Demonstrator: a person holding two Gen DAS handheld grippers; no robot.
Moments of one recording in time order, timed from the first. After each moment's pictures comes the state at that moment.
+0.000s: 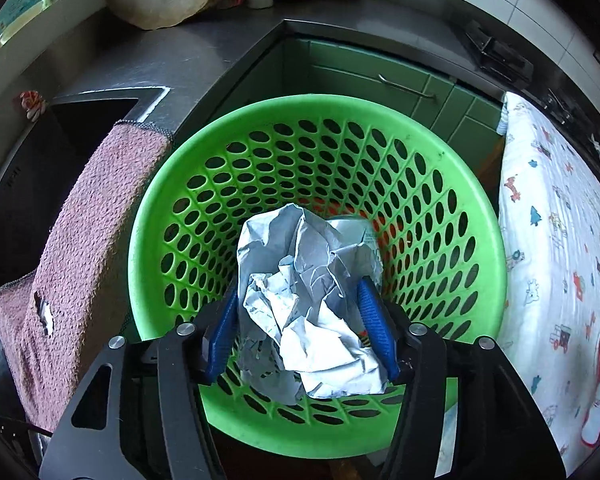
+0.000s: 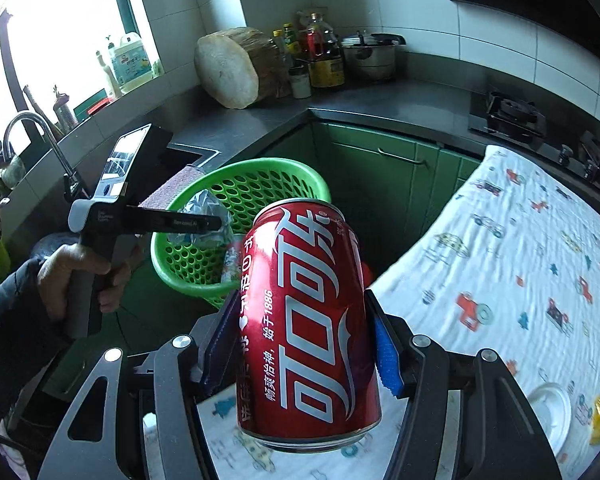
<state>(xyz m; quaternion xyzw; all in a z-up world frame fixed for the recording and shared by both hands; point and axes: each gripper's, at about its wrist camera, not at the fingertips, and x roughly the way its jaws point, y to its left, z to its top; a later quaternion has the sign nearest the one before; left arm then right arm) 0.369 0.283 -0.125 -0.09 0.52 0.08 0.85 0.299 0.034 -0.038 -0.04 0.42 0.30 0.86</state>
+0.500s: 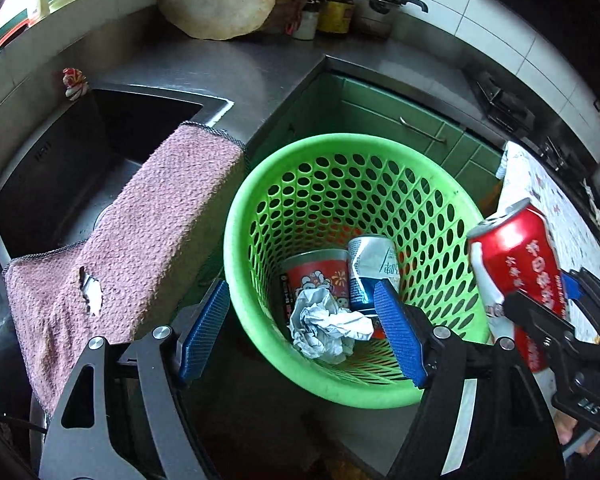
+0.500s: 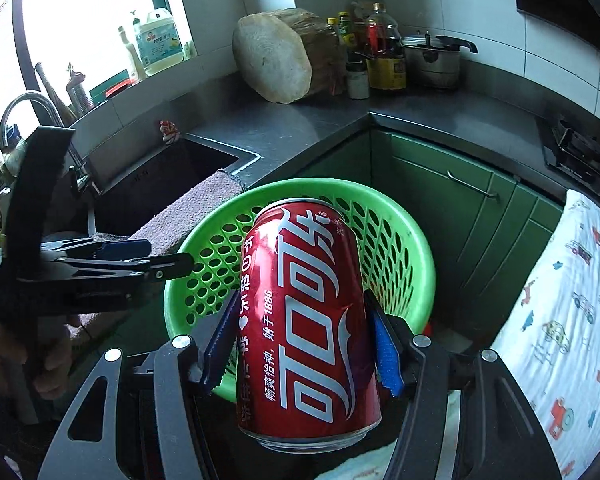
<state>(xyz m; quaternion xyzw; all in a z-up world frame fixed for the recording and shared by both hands) 0.316 0.336 -0.089 -0.14 0.47 0.10 0.87 0.361 0.161 -0.067 -0.06 0.41 0.35 0.84</state>
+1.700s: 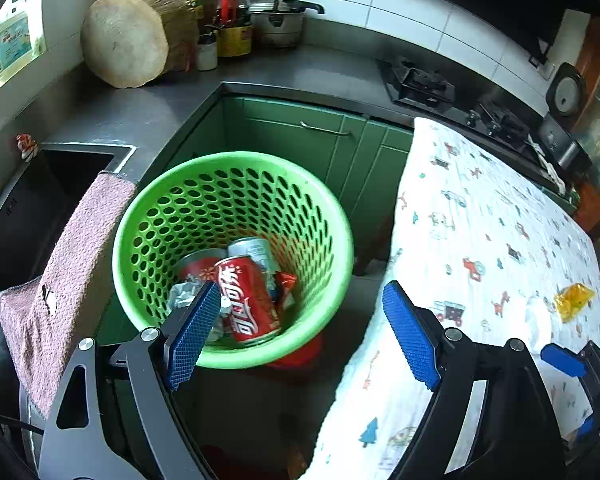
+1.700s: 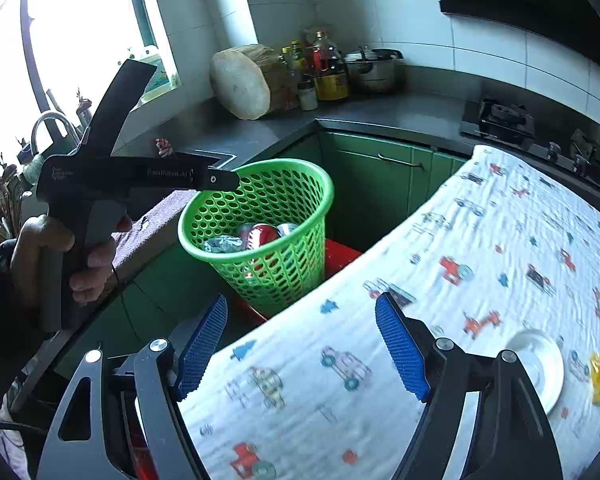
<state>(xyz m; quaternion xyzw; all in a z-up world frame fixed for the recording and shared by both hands) 0.303 0.191 -0.032 -0.08 0.45 0.01 0.89 0.220 -0.028 -0.023 -0.02 0.39 0.30 0.87</state>
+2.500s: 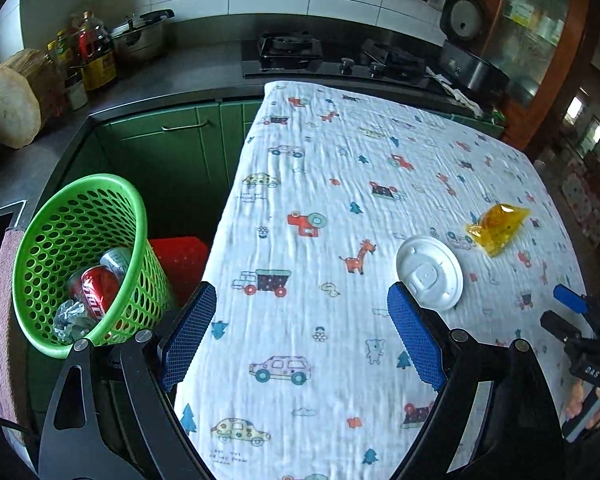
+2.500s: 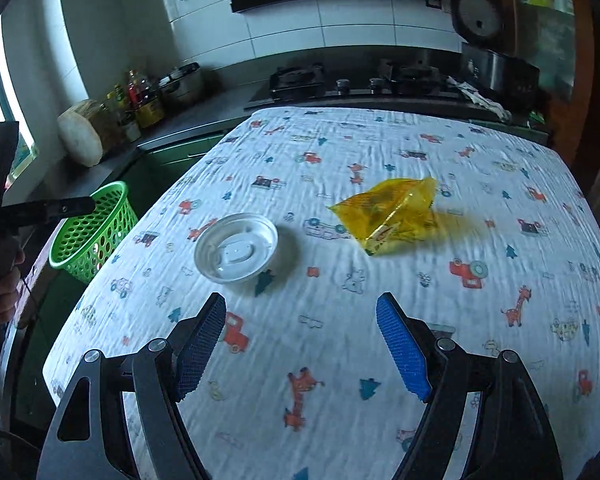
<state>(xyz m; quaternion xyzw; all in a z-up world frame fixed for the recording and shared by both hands) 0.282 0.011 -0.034 0.00 0.46 -0.14 0.88 0.161 -0.274 -0.047 0.07 0.41 0.05 0.91</state>
